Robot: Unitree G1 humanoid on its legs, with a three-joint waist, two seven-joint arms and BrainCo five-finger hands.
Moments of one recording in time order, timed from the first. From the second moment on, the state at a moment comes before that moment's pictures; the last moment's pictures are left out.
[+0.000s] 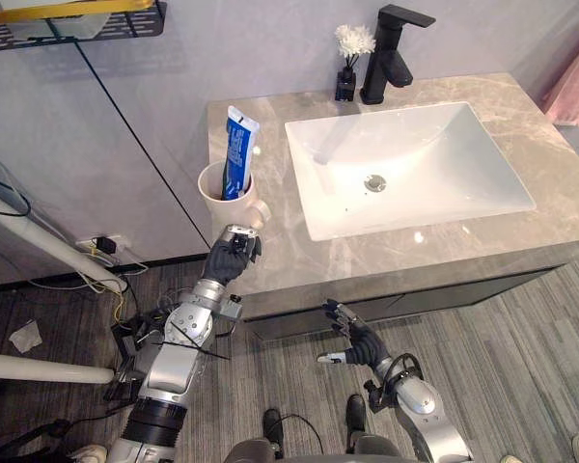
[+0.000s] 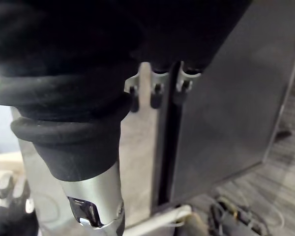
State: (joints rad) left arm -0.10 0.29 -0.11 -0.04 -0.12 -0.12 -0.06; right arm 0.21 -0.11 0.25 0.04 -0.01 -0.05 0.27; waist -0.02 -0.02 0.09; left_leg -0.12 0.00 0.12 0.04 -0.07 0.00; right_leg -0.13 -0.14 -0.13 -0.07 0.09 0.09
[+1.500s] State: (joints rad) left arm -0.18 0.34 -0.12 -0.01 -0.15 -0.11 -0.04; right arm 0.22 -0.13 0.25 0.05 -0.02 -0.03 0.28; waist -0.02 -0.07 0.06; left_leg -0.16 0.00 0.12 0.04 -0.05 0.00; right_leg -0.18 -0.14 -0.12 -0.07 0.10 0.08
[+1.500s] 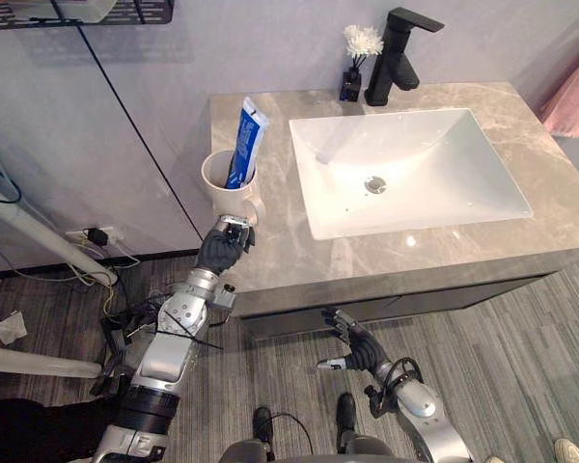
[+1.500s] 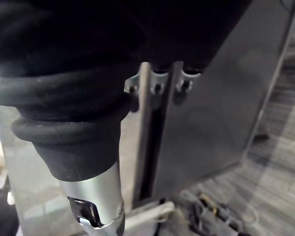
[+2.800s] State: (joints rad) left arm -0.78 0.53 -0.21 0.36 -0.25 -0.09 0.03; right arm 0.23 -0.13 0.23 0.02 -0.01 -0.07 0.26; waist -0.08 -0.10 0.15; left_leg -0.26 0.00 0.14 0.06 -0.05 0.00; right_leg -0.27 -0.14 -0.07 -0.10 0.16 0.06
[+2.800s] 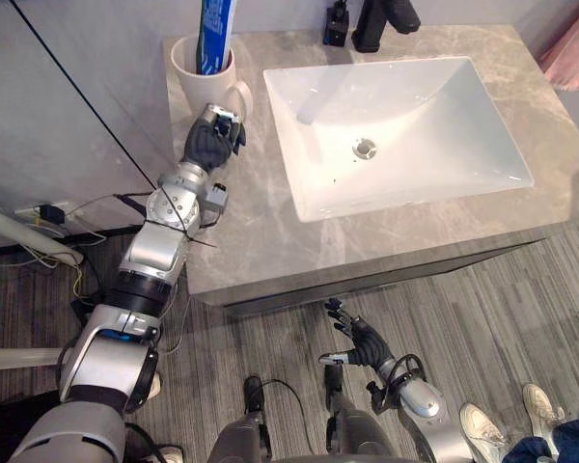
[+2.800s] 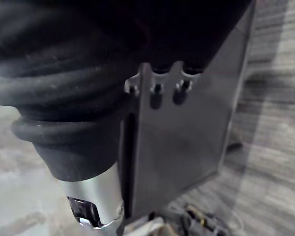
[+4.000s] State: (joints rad) left arm -0.47 0.42 -0.17 0.11 -0.32 -0.11 0.00; right arm 0.24 -0.12 0.17 0.09 -0.01 -0.07 0.24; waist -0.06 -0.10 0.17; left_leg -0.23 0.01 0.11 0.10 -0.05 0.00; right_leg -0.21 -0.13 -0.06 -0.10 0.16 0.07
